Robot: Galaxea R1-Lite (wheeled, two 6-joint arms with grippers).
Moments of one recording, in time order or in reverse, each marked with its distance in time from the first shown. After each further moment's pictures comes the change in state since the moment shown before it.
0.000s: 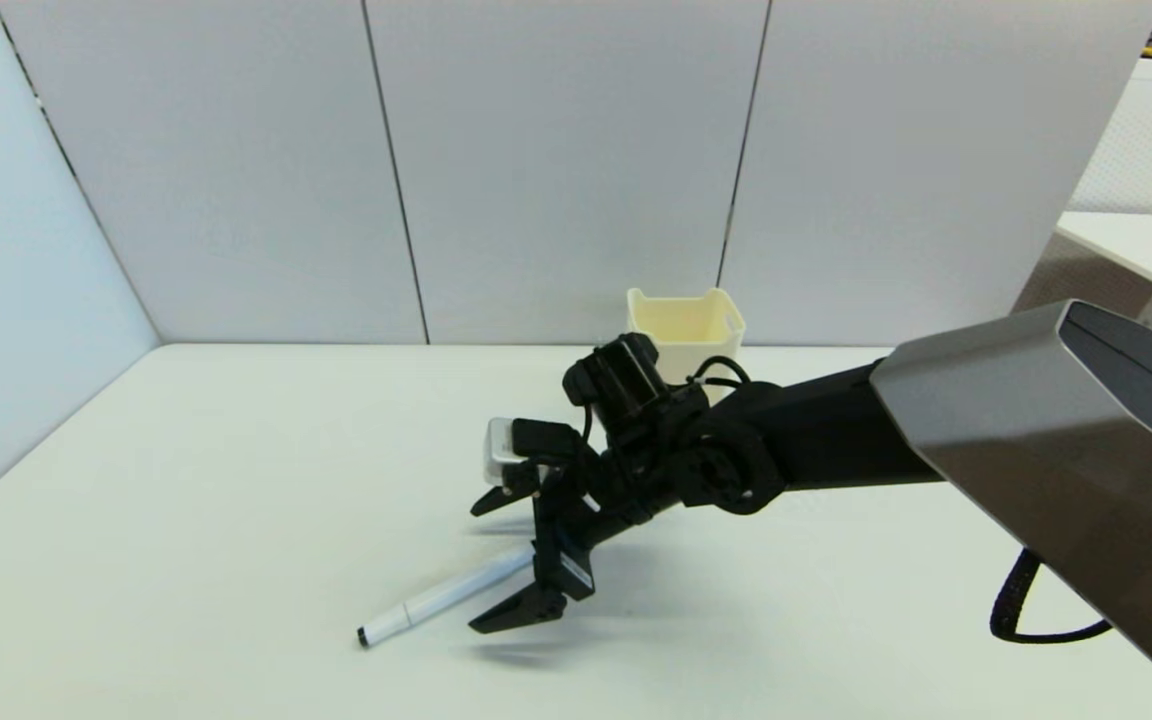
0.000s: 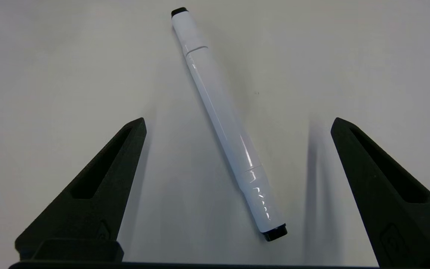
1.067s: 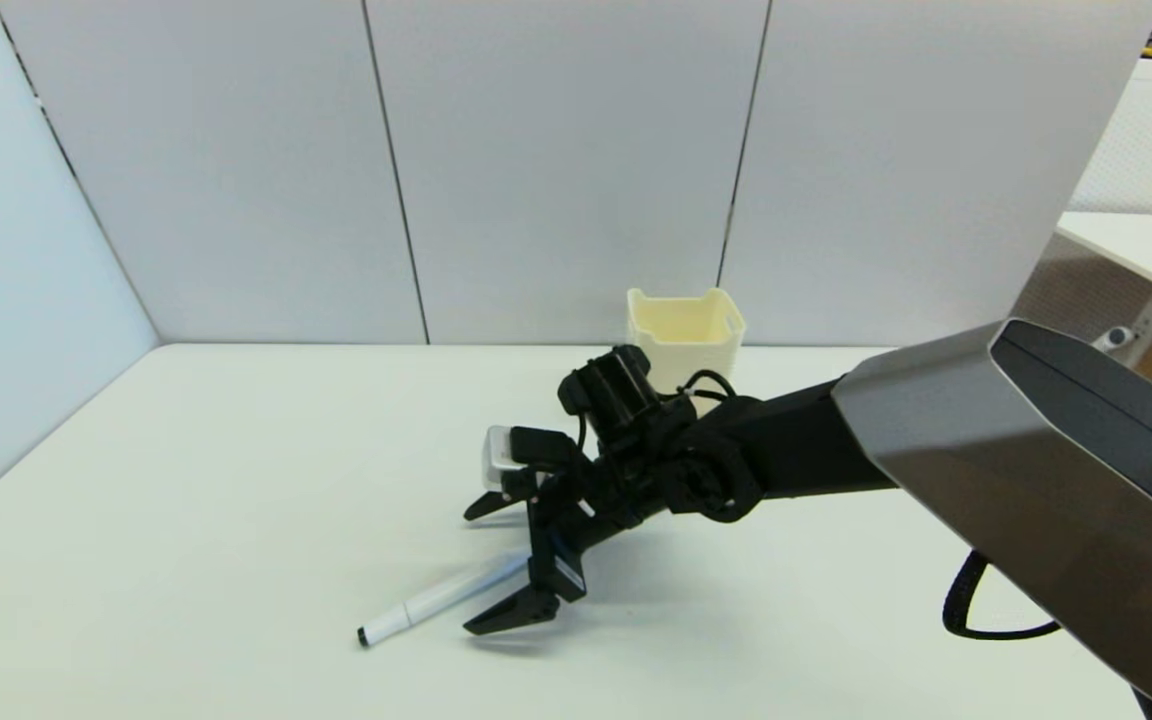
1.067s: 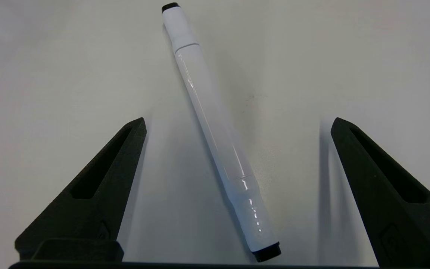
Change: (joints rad) left arm 0.000 0.000 0.000 0.000 0.000 0.000; right arm -0.008 0.055 -0.016 -0.053 0.042 -0.004
